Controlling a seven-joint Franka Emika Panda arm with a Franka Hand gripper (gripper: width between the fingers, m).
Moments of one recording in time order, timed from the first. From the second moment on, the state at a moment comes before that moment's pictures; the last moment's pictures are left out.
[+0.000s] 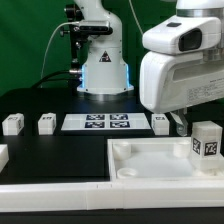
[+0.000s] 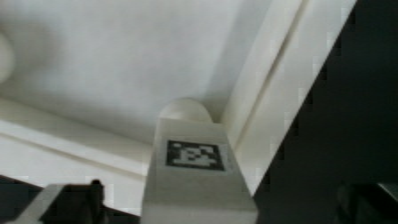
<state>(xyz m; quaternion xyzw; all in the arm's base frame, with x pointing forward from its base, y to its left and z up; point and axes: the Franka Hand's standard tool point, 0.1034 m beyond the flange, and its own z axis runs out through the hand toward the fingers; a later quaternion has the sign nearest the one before) 0.617 0.120 0.092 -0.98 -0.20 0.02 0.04</state>
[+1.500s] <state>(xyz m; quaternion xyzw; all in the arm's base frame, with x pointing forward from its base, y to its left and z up) 0.629 0.119 0.086 -0.99 -0.15 0.02 0.03</state>
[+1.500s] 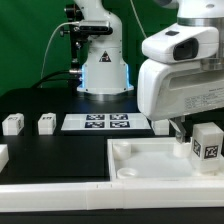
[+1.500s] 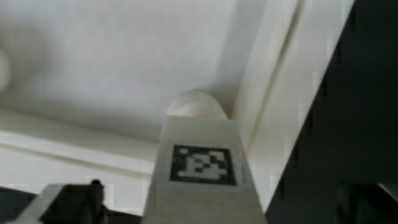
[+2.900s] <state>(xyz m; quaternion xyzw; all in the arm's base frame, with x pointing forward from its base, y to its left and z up) 0.633 0.117 0.088 -0.99 -0.10 0.03 0.04</state>
